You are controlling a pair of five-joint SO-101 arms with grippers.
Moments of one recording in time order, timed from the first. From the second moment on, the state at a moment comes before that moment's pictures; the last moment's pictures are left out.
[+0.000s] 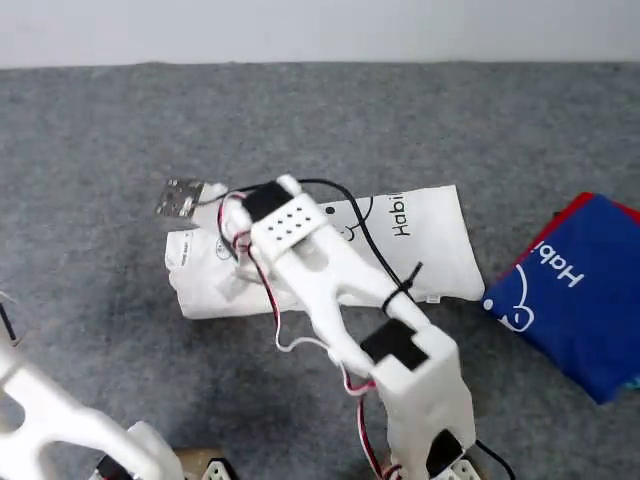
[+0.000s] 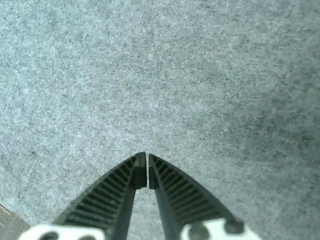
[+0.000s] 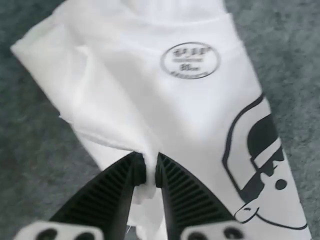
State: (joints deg) left arm -57.3 -34.6 28.1 81.1 -17.4; right arm -41.2 29.0 -21.7 77.3 34.0
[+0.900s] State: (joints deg) left arm -57.3 -34.6 28.1 81.1 -17.4; right arm -46.7 41.3 -45.3 99.1 30.4
